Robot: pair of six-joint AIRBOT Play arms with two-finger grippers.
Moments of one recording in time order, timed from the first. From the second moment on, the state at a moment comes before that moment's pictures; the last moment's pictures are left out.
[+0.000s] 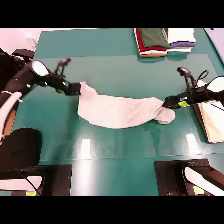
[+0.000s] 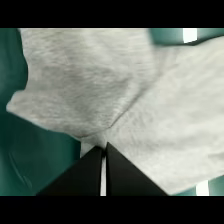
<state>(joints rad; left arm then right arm) -0.18 -1.44 1.35 1.12 -1.09 -1.43 -0.09 -1.03 0.91 -1.11 1.21 1.28</state>
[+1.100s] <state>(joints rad) -0.16 -0.92 1.52 1.27 -1.26 -1.46 -0.31 -0.68 1.27 -1.11 1.43 1.37</state>
